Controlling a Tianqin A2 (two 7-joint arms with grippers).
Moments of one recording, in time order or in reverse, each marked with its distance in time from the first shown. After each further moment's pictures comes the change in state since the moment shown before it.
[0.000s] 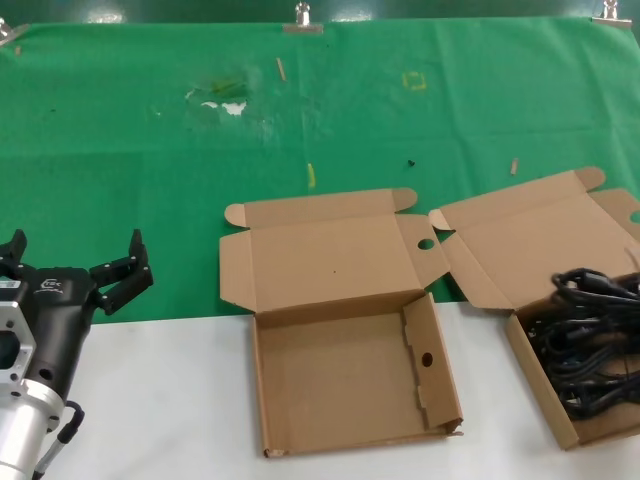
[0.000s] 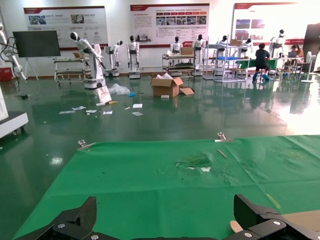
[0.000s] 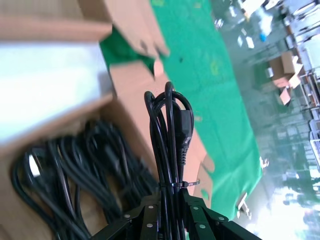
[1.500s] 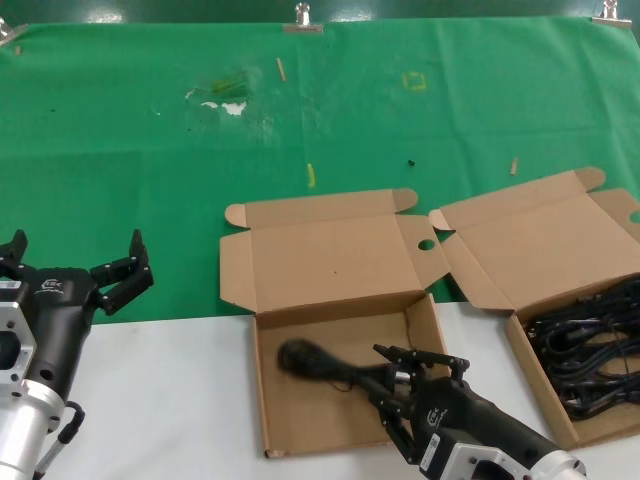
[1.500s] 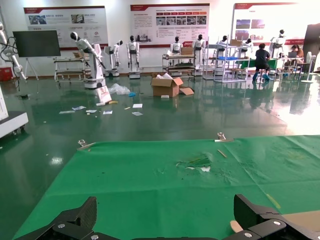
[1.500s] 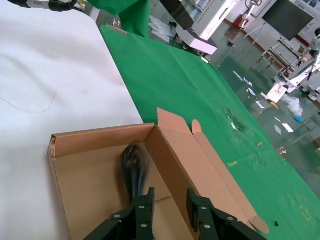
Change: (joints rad) left arm 0.000 0.000 0.000 0.000 0.000 0.000 0.000; right arm 0.040 -0.302 -0.427 0.041 0.073 0.049 -0.126
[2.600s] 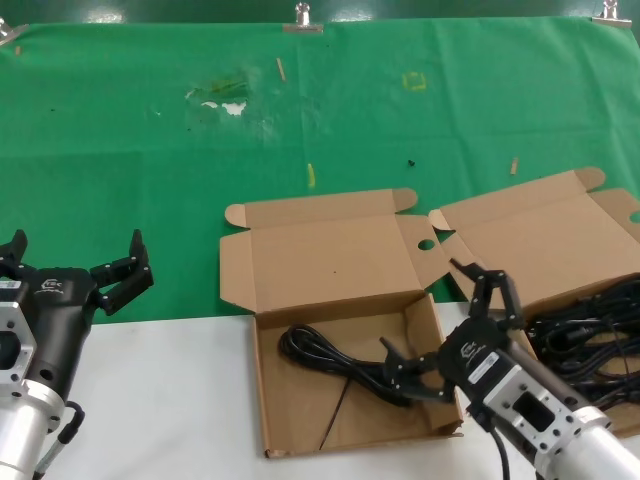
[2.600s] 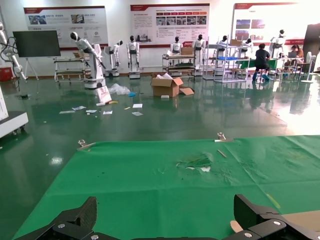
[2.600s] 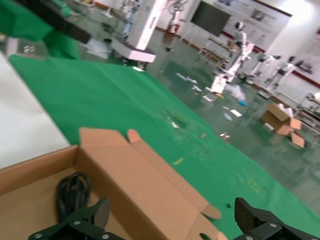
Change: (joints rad) left arm 0.000 0.000 0.000 0.000 0.000 0.000 0.000; right arm 0.058 0.005 0.039 -0.071 0.264 0.154 0.019
